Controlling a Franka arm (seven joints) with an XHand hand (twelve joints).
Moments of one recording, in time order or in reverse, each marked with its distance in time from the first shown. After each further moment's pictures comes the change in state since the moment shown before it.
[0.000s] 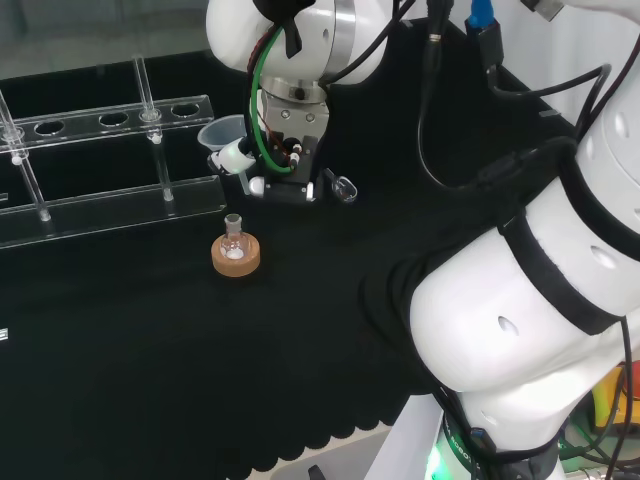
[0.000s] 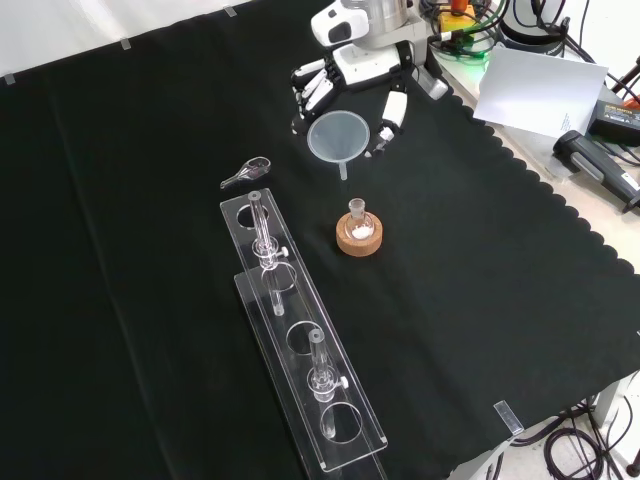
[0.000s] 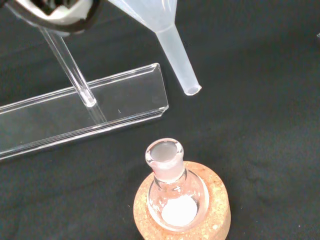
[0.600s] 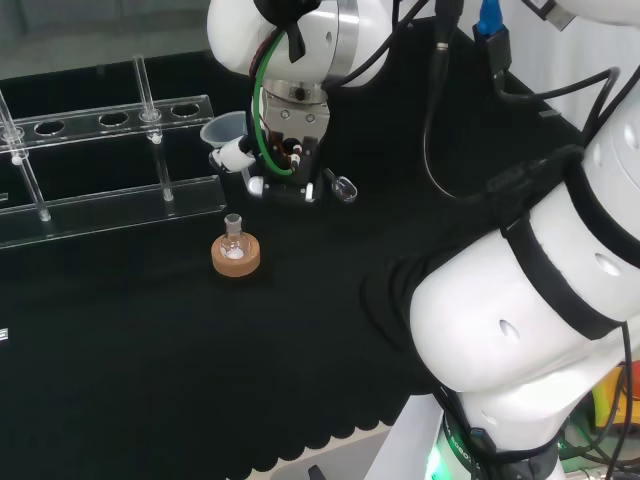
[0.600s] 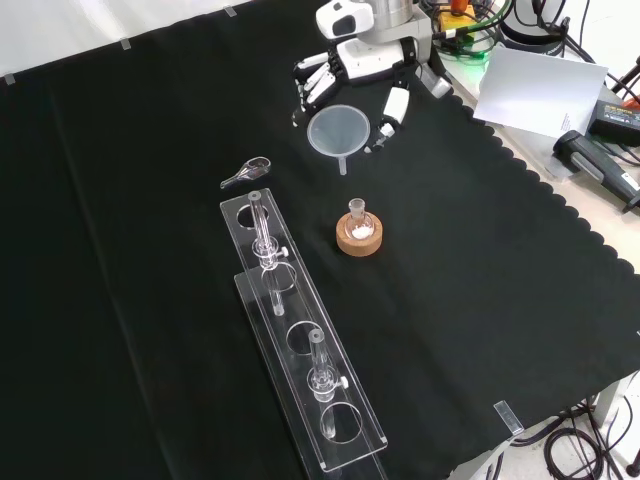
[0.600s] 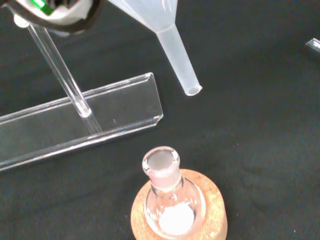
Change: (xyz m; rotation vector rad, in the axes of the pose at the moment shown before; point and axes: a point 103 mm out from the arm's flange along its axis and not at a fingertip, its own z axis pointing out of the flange) arm 0.000 -0.003 -0.005 -0.034 0.003 0.030
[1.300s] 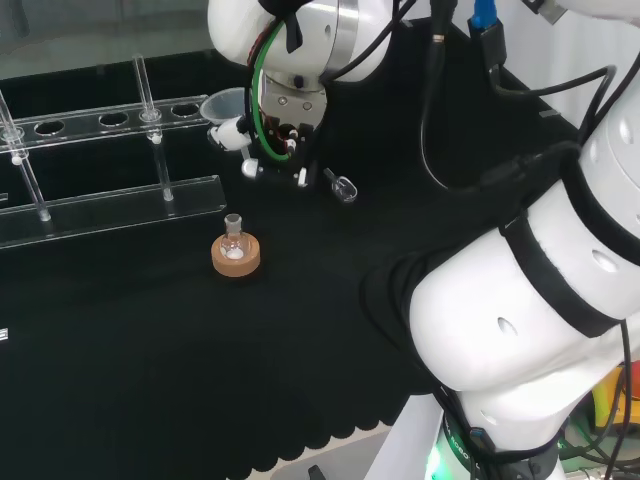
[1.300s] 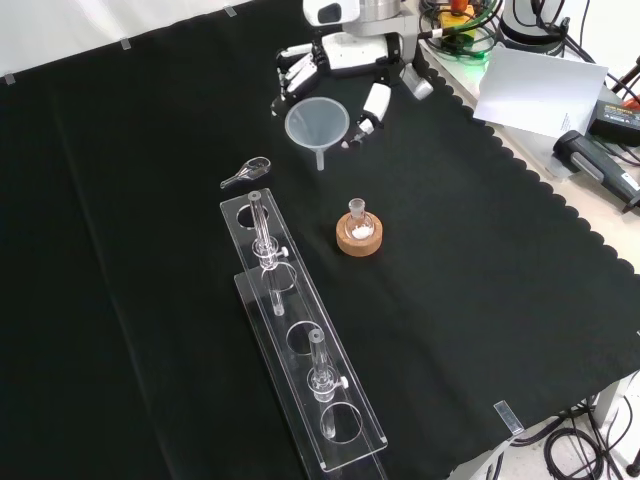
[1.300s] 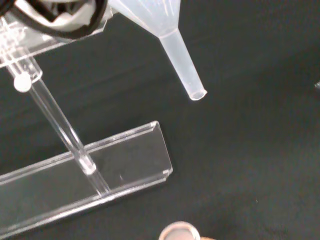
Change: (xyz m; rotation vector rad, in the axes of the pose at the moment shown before) arm 0.006 0.030 -0.013 -0.095 0.049 0.028
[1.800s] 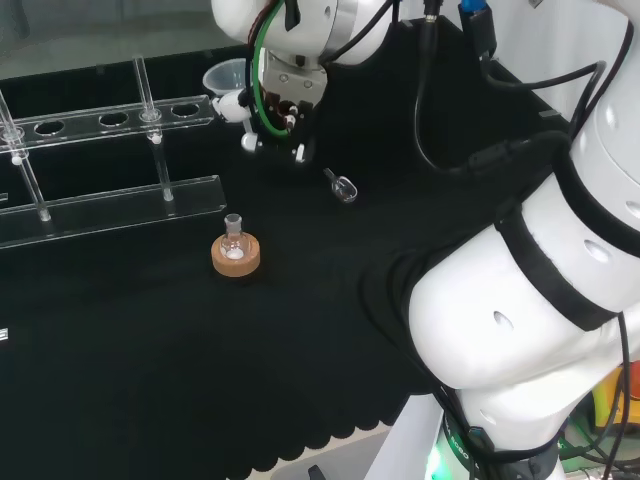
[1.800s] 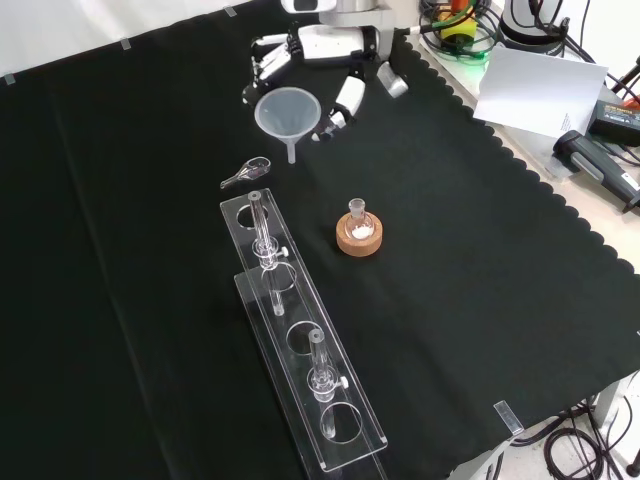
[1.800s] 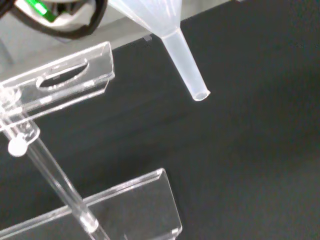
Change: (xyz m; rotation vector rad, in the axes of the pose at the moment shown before) arm 0.004 0.039 -0.015 -0.066 0.028 0.008
